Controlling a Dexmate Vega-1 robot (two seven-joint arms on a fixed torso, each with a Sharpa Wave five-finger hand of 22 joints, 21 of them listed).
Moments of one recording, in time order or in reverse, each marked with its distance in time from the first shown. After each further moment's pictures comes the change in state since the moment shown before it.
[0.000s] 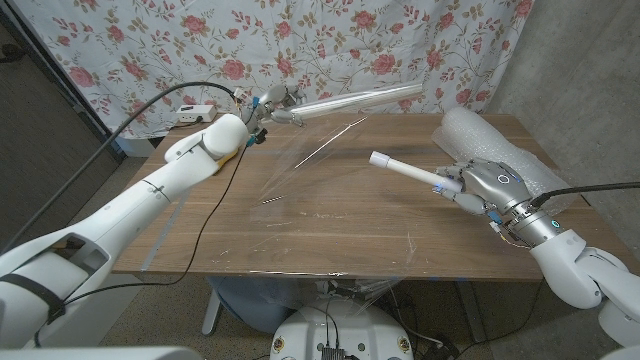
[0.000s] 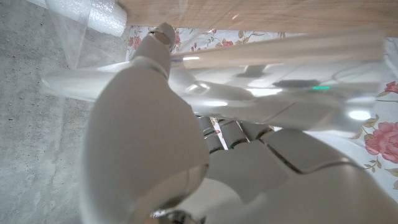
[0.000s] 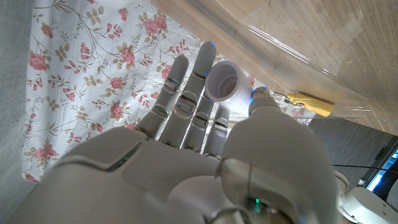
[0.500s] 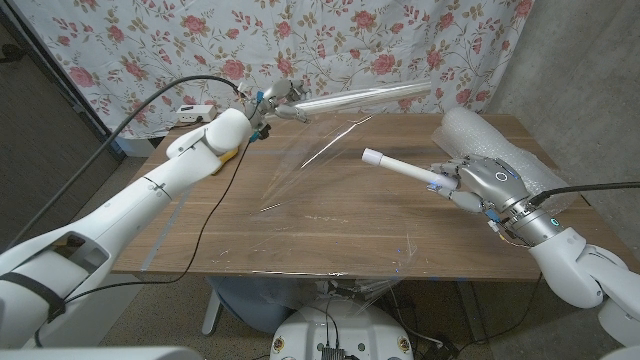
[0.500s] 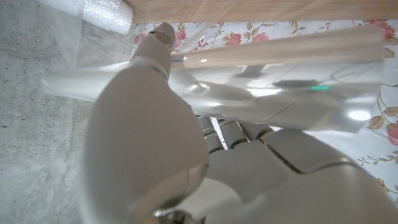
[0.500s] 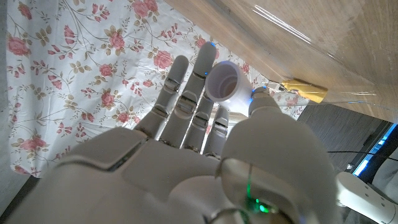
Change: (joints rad) left arm -0.009 0.000 0.000 -0.050 0.022 0.018 -0.005; left_hand -0.001 0.001 0.003 -0.003 -0.004 -0.005 0.002 0.009 -0.013 0.000 0.000 0.000 -0.004 0.000 0.000 0.000 0.000 0.000 0.000 0.015 -0.024; right arm 0.007 0.034 0.014 -0.026 -0.019 0.064 -0.001; right_hand 0.000 0.000 0.000 0.000 0.002 0.000 0.000 -0.001 0.000 0.005 0.005 -0.004 0.003 0.000 0.000 -0.008 0.004 -0.006 -0.006 0.007 -0.005
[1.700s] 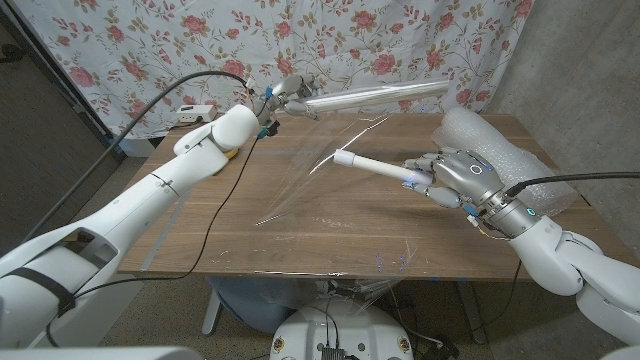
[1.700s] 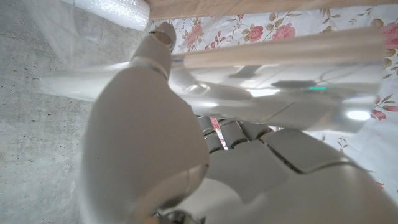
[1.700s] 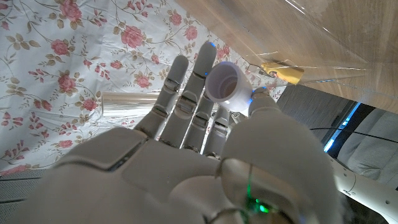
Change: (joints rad) left arm -0.021 -0.032 0.013 0.010 0.002 -0.054 -0.020; left_hand 0.000 0.000 0.012 -0.012 -0.019 -0.011 0.000 0.026 -0.023 0.000 0.000 0.004 -0.003 -0.004 -0.003 0.000 -0.008 -0.014 -0.007 0.038 -0.059; right arm 0.111 -0.005 -0.088 -0.028 -0.019 0.077 0.056; right_hand -0.006 0.006 0.000 0.000 -0.003 0.000 0.000 -0.006 0.005 0.003 -0.003 -0.009 0.020 0.006 -0.003 0.000 0.018 0.000 0.000 0.012 0.000
